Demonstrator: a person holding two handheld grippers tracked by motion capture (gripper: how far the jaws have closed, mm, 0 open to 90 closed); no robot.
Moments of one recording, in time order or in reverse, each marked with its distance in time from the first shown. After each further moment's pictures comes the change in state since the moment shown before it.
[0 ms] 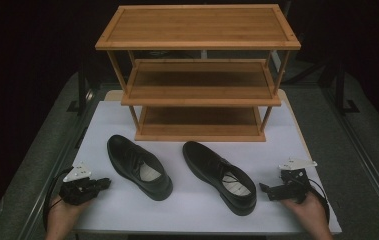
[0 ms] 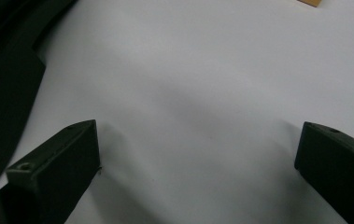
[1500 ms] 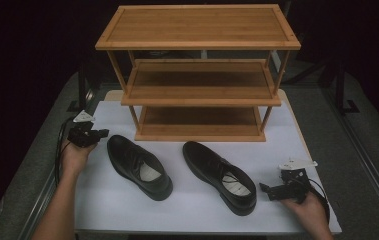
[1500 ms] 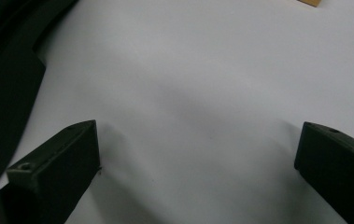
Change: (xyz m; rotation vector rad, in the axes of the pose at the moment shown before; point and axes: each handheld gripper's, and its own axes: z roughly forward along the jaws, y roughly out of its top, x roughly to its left) left arm 0.110 0.094 0.058 -0.010 0.161 -0.040; right arm -0.001 0.000 0.000 -0.006 0.003 0.003
